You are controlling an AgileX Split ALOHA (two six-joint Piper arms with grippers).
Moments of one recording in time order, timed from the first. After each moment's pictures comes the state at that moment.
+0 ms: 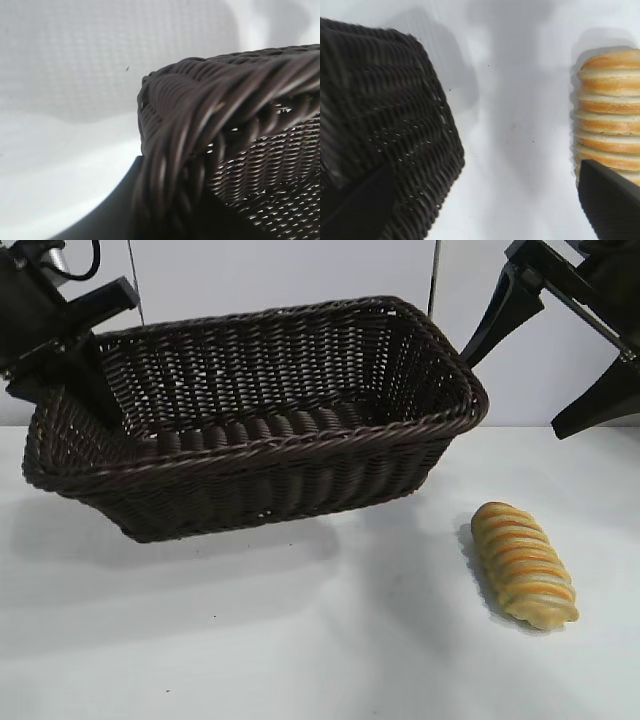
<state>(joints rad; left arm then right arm) -0.18 1.95 -1.53 -0.44 1.10 0.09 -0.02 1.67 -1.24 0.65 0.98 -0.23</state>
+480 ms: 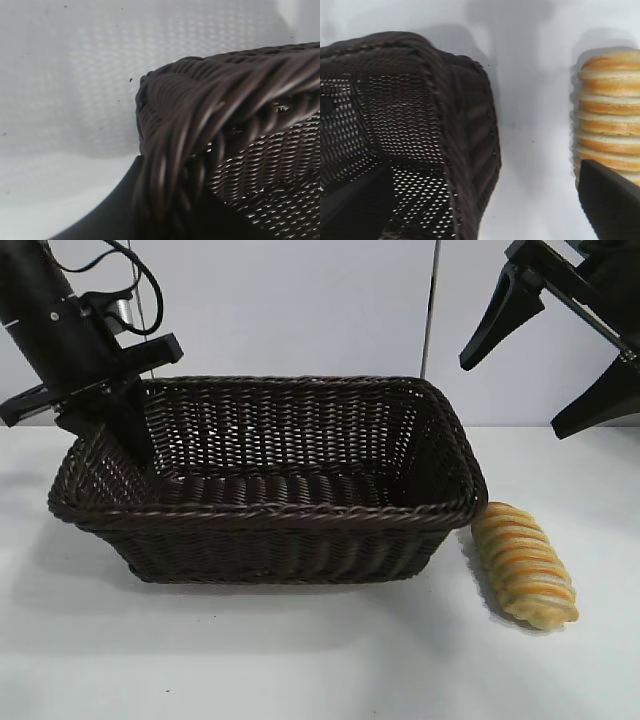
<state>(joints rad) -0.20 2.10 -1.56 -0.44 1.05 0.10 -0.02 1.67 -1.24 0.65 0.98 -0.24</state>
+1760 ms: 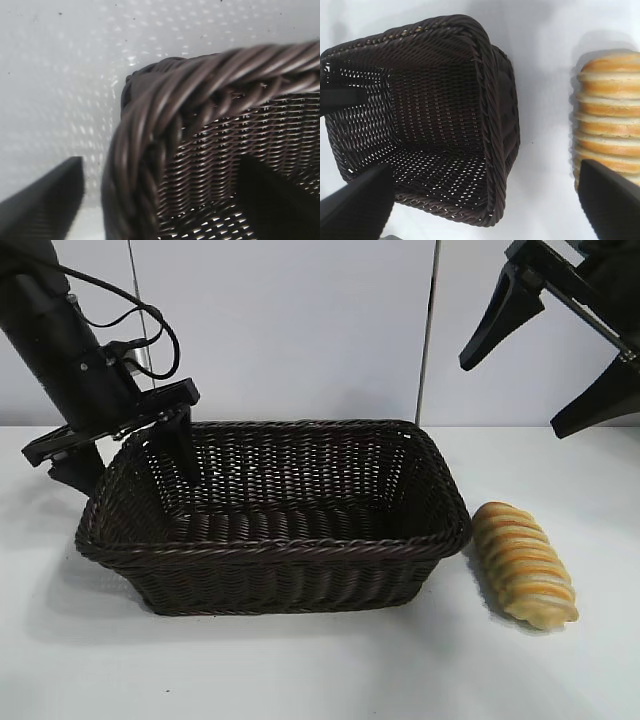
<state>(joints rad) -0.17 2.01 -1.65 -0.28 1.09 0.01 -0.02 1.67 -1.24 0.65 0.98 -0.25</state>
